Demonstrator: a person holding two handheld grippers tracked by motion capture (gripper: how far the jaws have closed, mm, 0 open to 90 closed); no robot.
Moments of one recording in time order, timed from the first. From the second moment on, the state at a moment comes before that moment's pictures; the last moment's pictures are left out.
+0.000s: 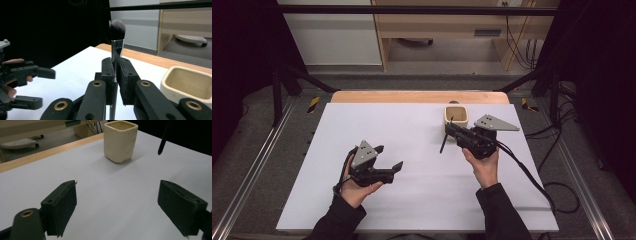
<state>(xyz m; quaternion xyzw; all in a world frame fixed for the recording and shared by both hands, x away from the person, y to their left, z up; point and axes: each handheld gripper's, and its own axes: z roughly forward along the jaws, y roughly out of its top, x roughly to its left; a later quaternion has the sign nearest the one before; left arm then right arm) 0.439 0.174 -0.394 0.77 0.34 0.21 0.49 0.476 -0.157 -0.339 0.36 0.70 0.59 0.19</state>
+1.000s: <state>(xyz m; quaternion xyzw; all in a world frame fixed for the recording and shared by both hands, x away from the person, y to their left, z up) 0.431 0.245 -0.401 0.75 0.35 0.24 0.50 0.494 -0.181 -0.323 0.38 0.69 0.58 0.23</state>
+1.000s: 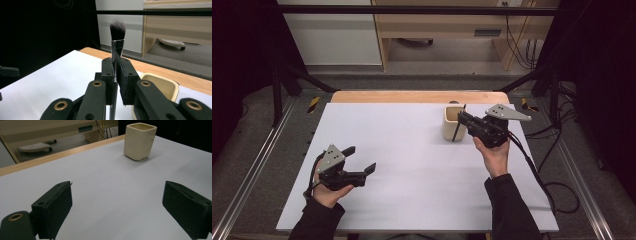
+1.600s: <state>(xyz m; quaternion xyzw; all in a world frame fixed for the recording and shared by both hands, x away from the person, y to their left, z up) 0.432 0.265 -0.409 0.75 0.37 0.25 0.49 0.514 -0.182 -0.319 0.40 0.68 0.56 0.25</state>
